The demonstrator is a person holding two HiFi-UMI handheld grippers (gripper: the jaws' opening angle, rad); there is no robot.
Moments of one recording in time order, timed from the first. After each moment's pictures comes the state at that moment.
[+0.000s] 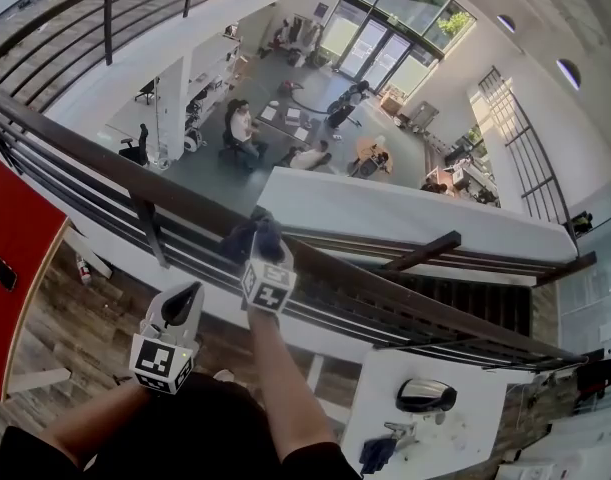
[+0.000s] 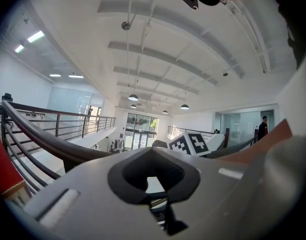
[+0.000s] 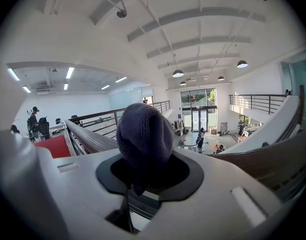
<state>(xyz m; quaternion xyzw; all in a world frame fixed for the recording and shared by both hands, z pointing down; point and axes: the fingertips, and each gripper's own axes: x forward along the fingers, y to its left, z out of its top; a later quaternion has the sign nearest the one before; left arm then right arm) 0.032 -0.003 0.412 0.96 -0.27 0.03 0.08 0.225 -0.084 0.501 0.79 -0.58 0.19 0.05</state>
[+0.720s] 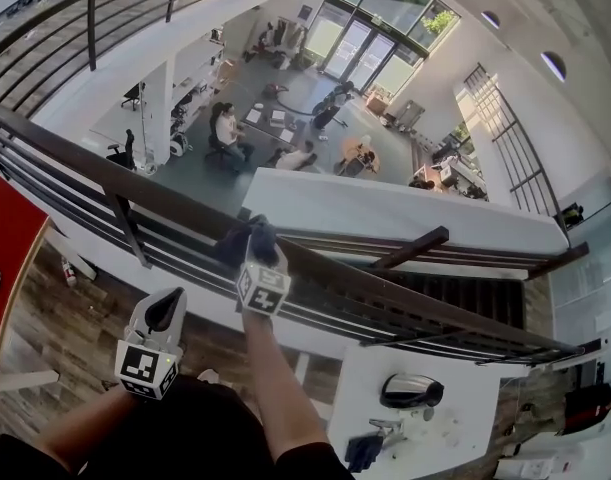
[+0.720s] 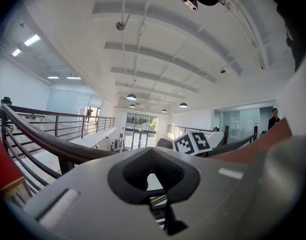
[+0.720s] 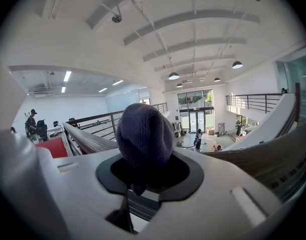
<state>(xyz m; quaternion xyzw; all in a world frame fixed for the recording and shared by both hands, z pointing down) 0.042 0.021 0.419 0.96 -0.27 0.04 0.07 0.262 -0.051 0.509 0.80 -0.57 0.18 0.03</state>
